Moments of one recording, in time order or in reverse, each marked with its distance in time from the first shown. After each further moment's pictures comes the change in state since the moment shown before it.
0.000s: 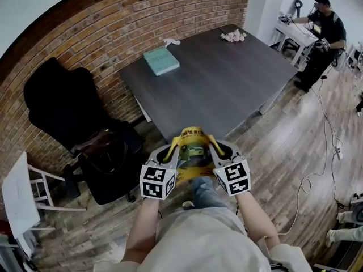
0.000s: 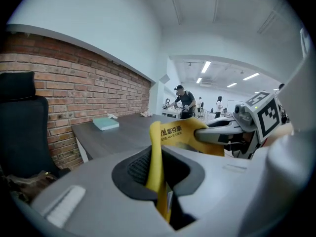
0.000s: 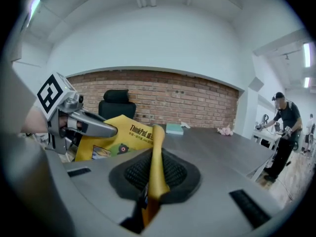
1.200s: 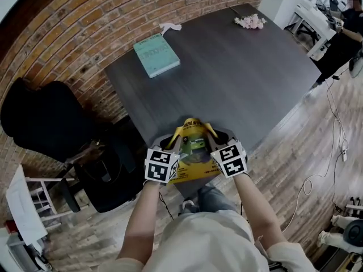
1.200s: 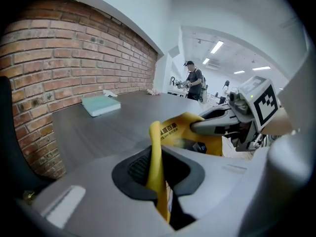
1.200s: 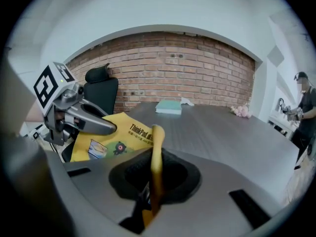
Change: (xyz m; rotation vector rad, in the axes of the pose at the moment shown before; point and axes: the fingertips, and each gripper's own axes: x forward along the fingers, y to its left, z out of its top) left arm 0.213 0.120 -0.023 -0.029 0.275 -0.018; right arm 0.222 -0.118 -0.050 0.031 0.238 0.112
